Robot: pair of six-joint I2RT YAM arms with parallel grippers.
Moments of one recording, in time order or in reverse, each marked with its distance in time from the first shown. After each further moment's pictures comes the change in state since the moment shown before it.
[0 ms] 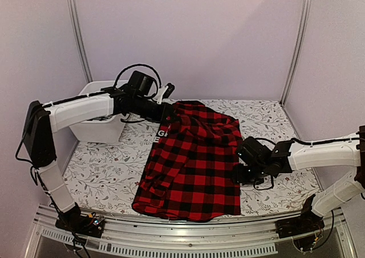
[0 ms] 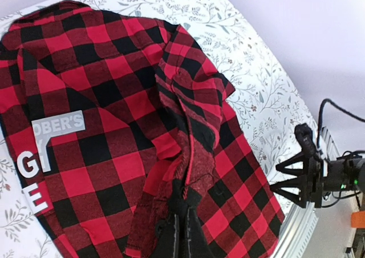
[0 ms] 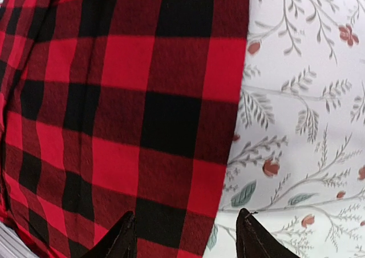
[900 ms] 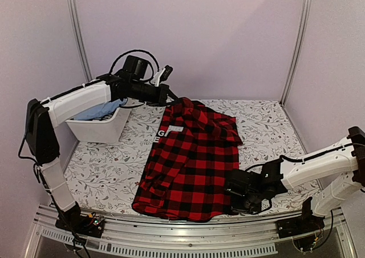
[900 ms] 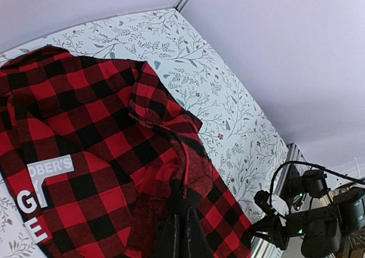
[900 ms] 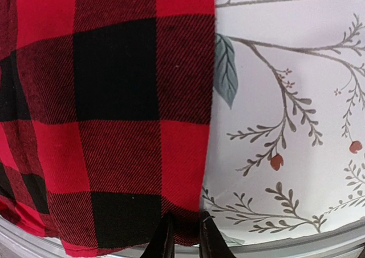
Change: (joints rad) left arm 0.069 0.033 0.184 -0.029 0.153 -0.023; right arm 0.322 0.053 -0.032 -0.162 -0.095 0.518
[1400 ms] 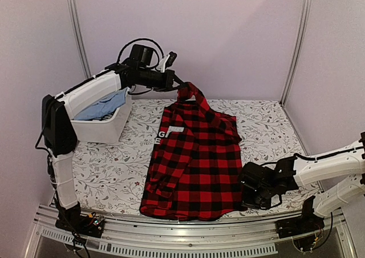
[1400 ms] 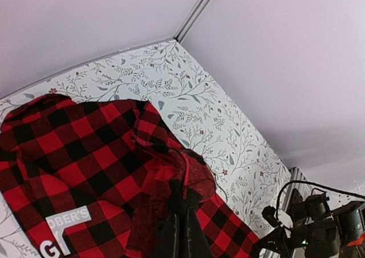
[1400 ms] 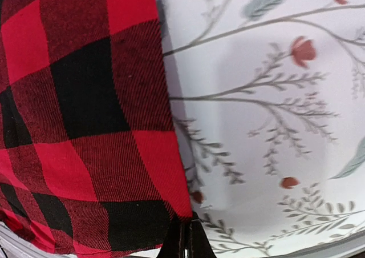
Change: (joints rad) left arm 0.026 0.183 0.284 -0.032 0.006 0.002; right arm -0.116 -0.111 -0.102 0.026 0.005 -0.038
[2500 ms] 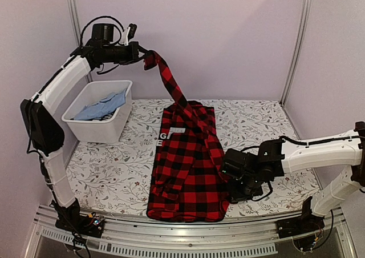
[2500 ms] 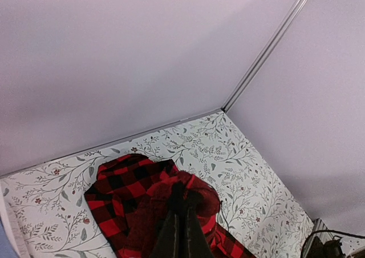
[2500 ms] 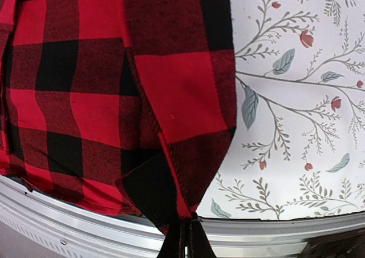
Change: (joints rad) left arm 0.235 -0.059 0.206 -0.074 -0.047 0.023; right arm 0.062 0.136 0.358 -0.277 0.023 -0.274
